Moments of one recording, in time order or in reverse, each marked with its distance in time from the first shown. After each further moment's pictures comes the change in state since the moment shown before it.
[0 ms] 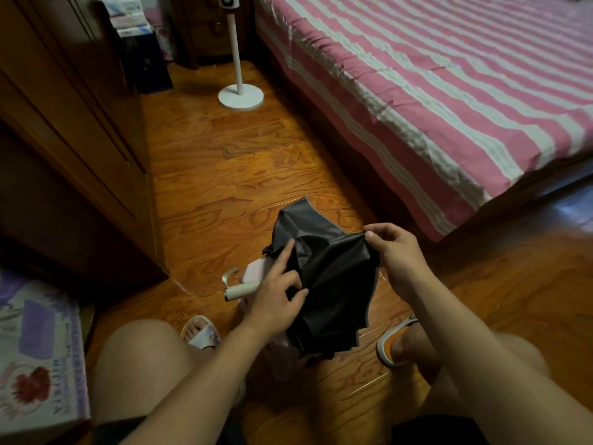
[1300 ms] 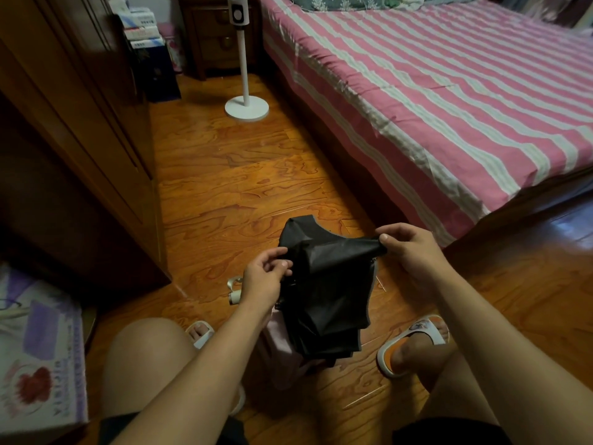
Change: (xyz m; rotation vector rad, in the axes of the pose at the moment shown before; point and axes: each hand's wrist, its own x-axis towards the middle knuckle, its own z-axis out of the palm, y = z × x) left_hand 0.024 0.014 -0.024 -0.742 0.328 -0.591; right_hand -0.002 -0.024 -0.021 -0.139 -0.054 -0.113
